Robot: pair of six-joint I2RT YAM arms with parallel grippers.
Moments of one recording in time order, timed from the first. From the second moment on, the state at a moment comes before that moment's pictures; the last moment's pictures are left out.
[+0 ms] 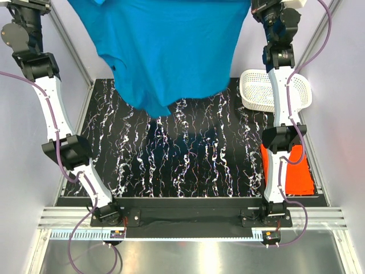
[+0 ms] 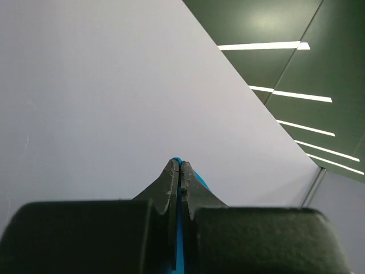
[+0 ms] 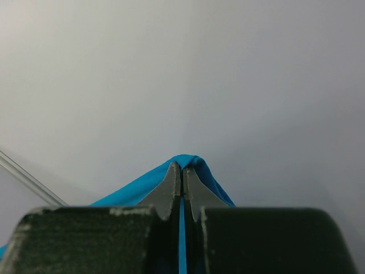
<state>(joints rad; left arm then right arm) 0.37 1.98 2.46 0.39 0.34 -1.13 0.08 2.29 2.80 -0.05 -0.06 0.85</state>
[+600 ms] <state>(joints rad) 0.36 1.64 1.85 0.42 0.41 -1.07 0.08 2.00 2.20 -0.08 -0.14 0.89</state>
